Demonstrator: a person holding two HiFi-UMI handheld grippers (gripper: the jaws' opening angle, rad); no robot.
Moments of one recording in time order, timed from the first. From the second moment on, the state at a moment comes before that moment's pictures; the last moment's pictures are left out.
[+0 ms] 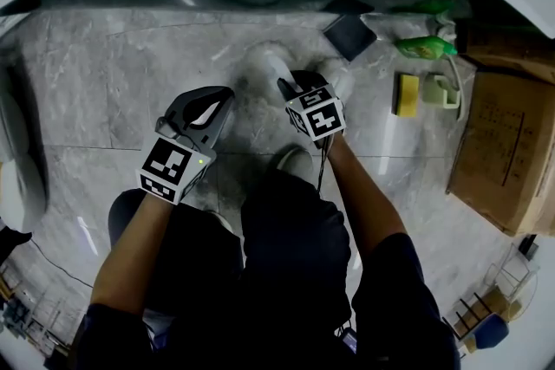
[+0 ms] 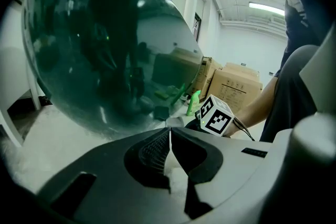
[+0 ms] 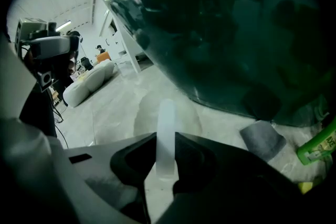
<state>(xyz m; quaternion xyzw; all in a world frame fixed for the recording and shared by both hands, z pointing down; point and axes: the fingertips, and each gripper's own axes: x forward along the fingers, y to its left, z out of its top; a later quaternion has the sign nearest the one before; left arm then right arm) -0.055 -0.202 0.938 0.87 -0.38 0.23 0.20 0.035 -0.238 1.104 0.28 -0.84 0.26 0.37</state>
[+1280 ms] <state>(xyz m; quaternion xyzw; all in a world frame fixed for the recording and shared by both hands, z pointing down) -0.075 -0.194 0.968 0.87 -0.38 0.24 0.21 0.025 -0.233 1.182 0.30 -0.81 0.26 0.43</state>
